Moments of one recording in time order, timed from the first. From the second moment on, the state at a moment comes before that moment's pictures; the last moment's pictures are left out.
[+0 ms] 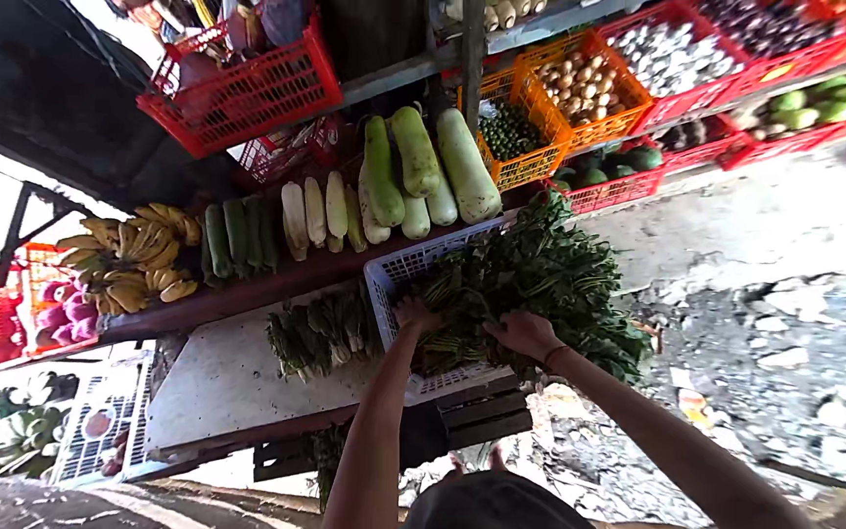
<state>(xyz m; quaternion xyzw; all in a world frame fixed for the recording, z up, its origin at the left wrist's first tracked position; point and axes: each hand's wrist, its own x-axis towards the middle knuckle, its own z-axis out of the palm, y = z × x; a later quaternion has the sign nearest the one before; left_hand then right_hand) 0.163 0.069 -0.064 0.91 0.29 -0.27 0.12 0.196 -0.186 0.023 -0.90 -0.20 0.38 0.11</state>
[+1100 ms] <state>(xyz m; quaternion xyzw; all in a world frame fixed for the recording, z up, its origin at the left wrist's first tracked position) 0.137 0.036 -0.074 0.96 0.15 -0.22 0.07 0.065 -0.200 -0.041 -0.90 -0.32 -0.05 0.30</state>
